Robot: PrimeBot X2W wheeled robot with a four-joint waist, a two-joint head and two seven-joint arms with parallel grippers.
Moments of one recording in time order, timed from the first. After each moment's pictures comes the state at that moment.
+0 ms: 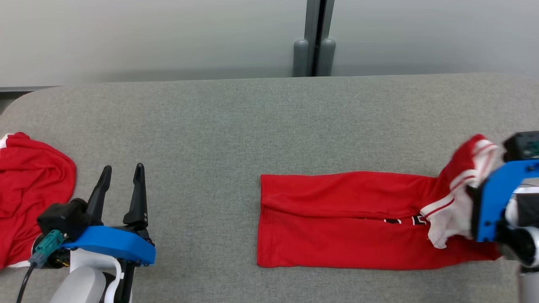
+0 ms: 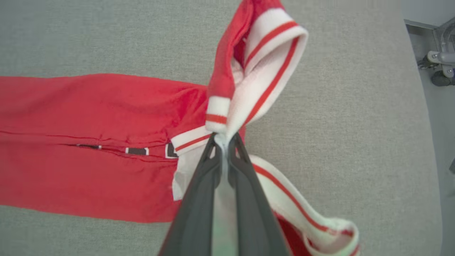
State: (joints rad) left arm -0.22 0.40 -0.38 0.24 -0.69 0.07 -0.22; right arm -0.30 -0.20 -0.22 0.02 0.17 0.13 1.01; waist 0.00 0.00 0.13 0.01
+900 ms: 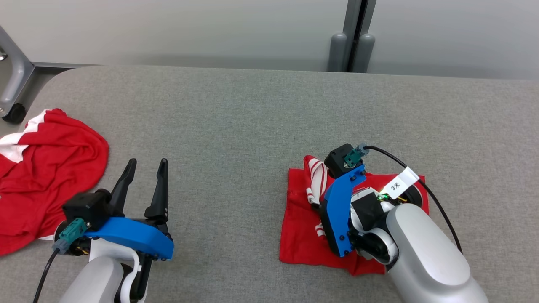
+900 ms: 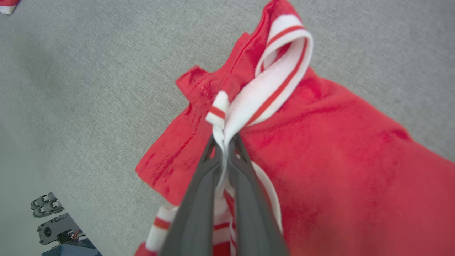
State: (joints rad) left arm -0.28 0.37 -0.44 0.29 -0.68 0.03 -0.21; right arm -0.52 -0.05 0.38 0.39 0.32 0.13 0.82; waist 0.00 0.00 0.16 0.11
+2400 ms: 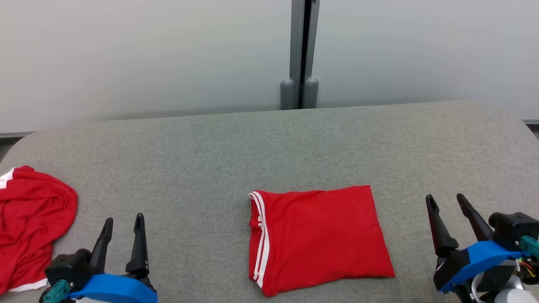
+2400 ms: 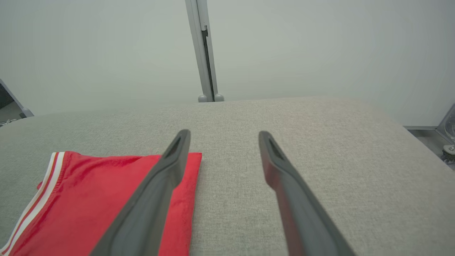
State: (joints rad) left arm -0.05 0.37 -0.35 0.24 -0.69 0.09 -0.26; right arm -0.06 -0.10 -0.08 0.12 0.21 0.13 0.05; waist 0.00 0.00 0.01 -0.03
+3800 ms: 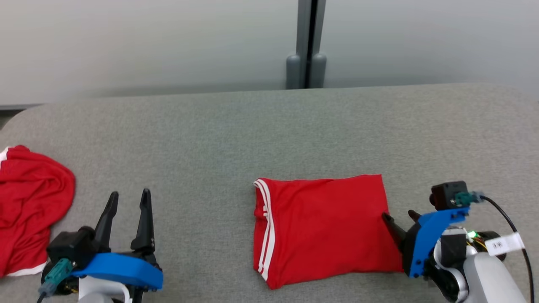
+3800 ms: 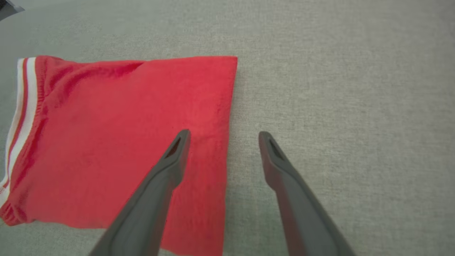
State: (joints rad) left arm -0.10 0.38 -0.37 0.18 -0.68 0.10 -0.25; right arm -0.23 -0.10 0.02 0.32 0.26 0.13 0.47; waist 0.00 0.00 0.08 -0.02
